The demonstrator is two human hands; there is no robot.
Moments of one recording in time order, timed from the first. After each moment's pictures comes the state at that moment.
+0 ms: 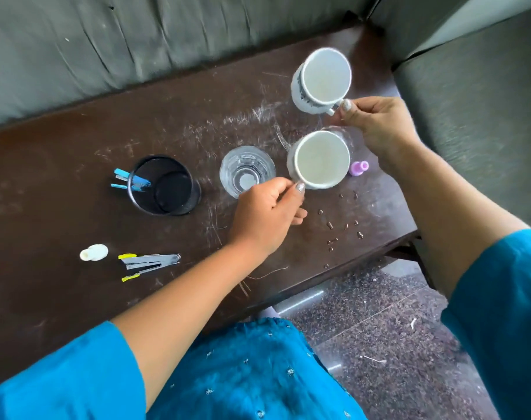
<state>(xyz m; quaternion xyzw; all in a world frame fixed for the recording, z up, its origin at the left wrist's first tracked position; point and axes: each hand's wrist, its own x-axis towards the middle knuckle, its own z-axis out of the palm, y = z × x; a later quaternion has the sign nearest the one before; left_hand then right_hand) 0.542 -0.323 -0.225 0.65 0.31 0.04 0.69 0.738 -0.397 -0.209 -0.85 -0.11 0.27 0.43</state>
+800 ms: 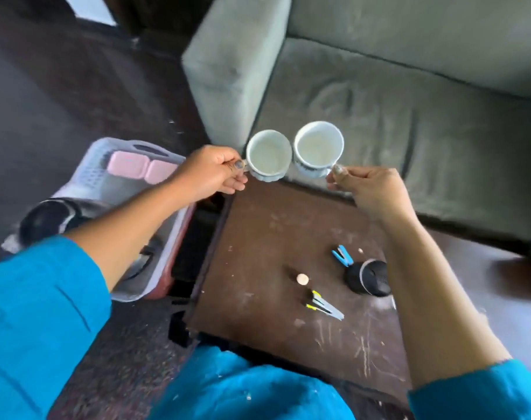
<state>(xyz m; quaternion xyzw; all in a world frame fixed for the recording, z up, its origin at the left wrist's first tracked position) 0.202 0.014 -0.030 0.61 0.51 0.14 0.59 0.426 -0.090 -0.006 -0.75 -0.34 0.40 0.41</state>
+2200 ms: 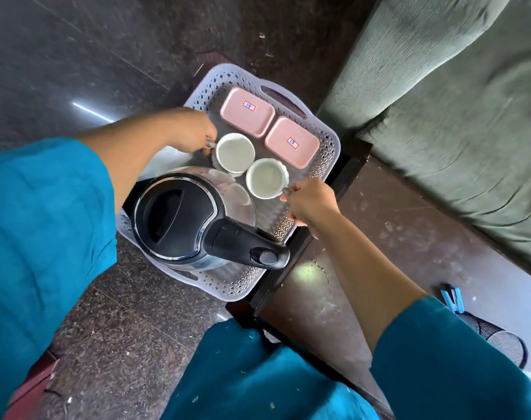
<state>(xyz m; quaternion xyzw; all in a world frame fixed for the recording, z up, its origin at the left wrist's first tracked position) -0.071 0.155 -0.164 0.74 0.54 -0.29 0.27 0.146 0.054 -0.172 -0.75 -0.41 0.52 0.01</state>
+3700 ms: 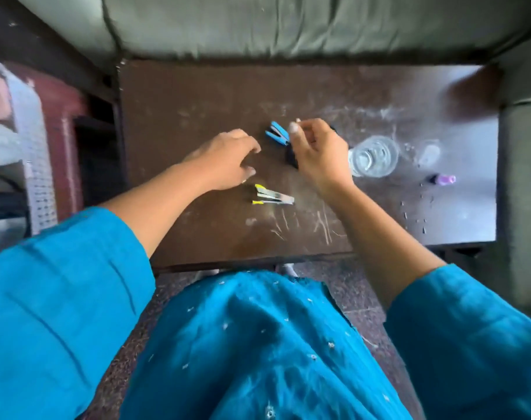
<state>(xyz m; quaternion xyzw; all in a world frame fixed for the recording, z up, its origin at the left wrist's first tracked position) 0.334 -0.119 -0.175 0.88 0.28 -0.18 0.34 0.467 -0.231 -0.149 -0.87 -0.27 0.29 0.28</state>
